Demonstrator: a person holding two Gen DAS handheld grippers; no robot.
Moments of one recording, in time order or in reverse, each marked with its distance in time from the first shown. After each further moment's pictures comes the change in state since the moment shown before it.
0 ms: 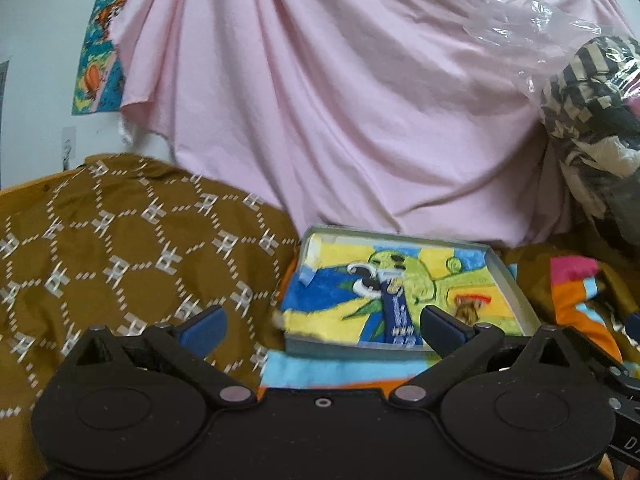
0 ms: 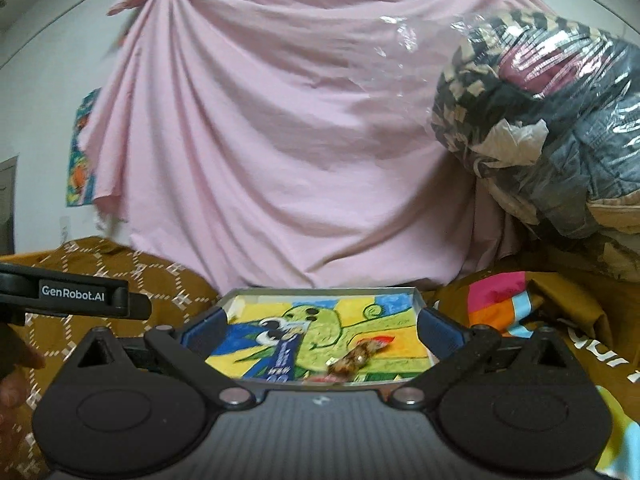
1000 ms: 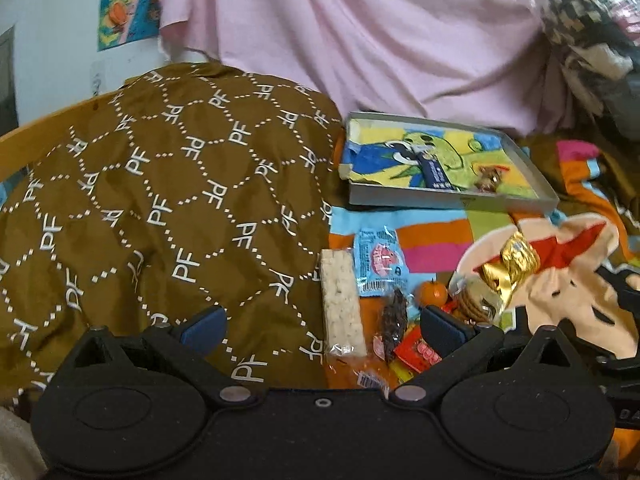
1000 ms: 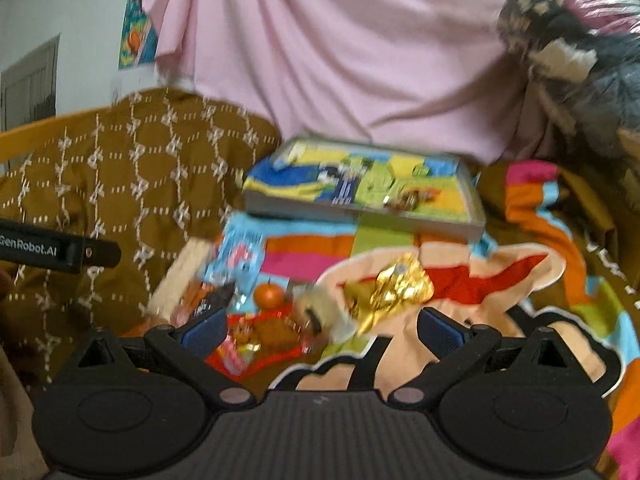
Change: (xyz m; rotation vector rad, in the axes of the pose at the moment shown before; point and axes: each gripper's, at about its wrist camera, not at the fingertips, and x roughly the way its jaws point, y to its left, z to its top) left arm -0.074 0.054 -0.071 0.084 0.246 0.032; right arm -0.058 0.052 -0.049 -0.131 0.424 0.079
